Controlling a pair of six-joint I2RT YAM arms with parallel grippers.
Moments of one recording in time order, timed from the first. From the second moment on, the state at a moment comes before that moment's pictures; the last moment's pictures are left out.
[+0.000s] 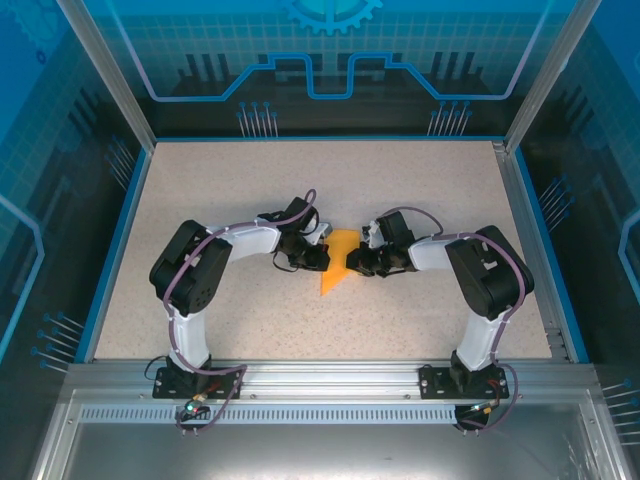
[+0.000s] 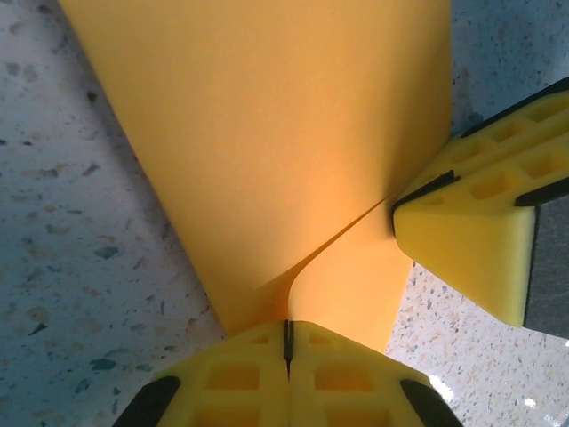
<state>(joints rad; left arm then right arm) -0.52 1.92 1.15 -0.42 0.47 -0.33 0.42 1.83 0.81 0.03 -0.61 0.72</state>
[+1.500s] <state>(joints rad) -0.52 1.92 1.09 -0.28 0.55 -0.51 0.42 1.83 0.85 -0.03 -0.61 0.71</state>
